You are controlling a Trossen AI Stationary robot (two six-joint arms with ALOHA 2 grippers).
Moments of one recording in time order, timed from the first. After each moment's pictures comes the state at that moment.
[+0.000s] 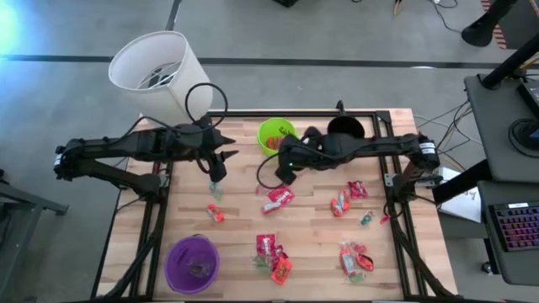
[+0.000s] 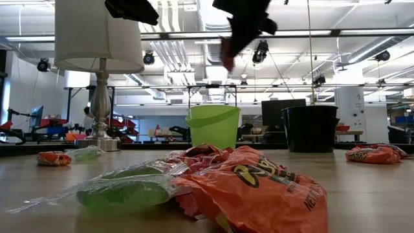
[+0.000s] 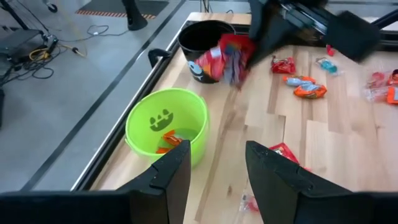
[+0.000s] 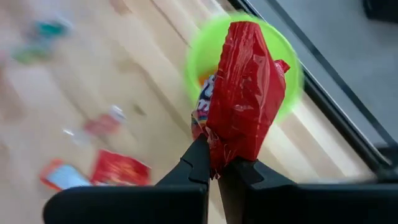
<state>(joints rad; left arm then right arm) 0.05 1.06 1.12 -0.60 -0.30 -0.04 -0.01 1.76 1.71 -1.06 0.47 0.49</state>
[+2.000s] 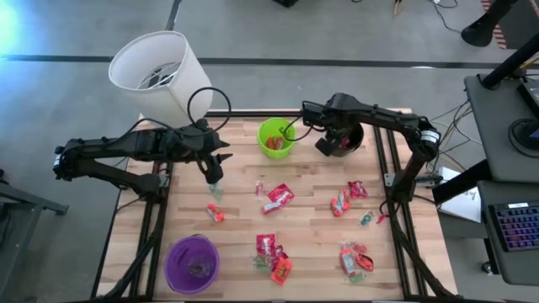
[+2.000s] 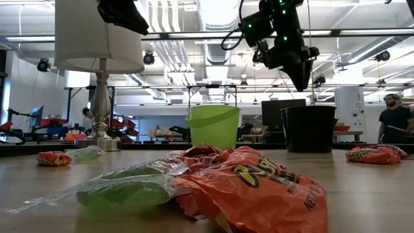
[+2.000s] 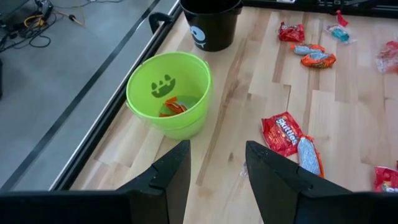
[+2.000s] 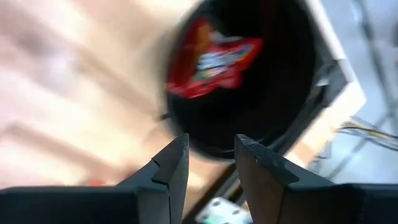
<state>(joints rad) 0.05 1.05 1.12 -0.73 -0.30 -0.10 -0.43 1.74 1.59 -1.56 0.28 0.42</state>
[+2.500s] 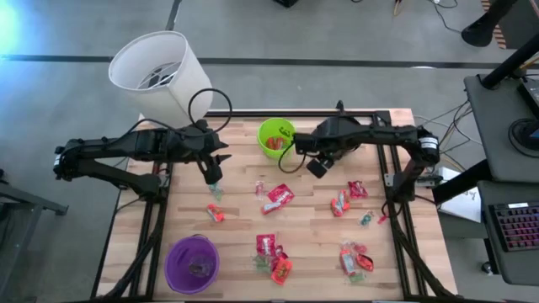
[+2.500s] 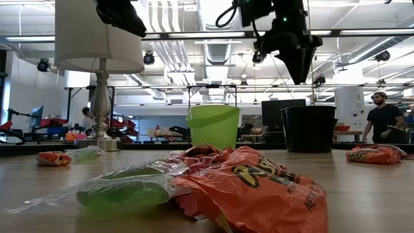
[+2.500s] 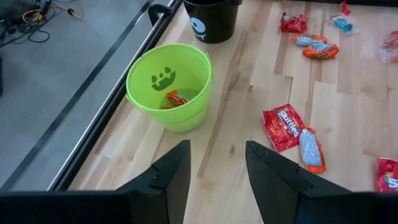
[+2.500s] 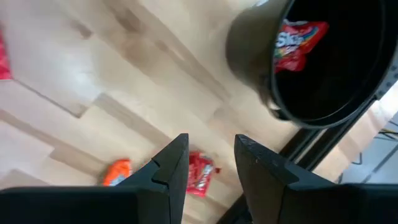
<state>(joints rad) 0.05 1.05 1.12 -0.76 -0.30 -0.10 -0.17 1.74 1.60 -1.56 0.23 0.66</state>
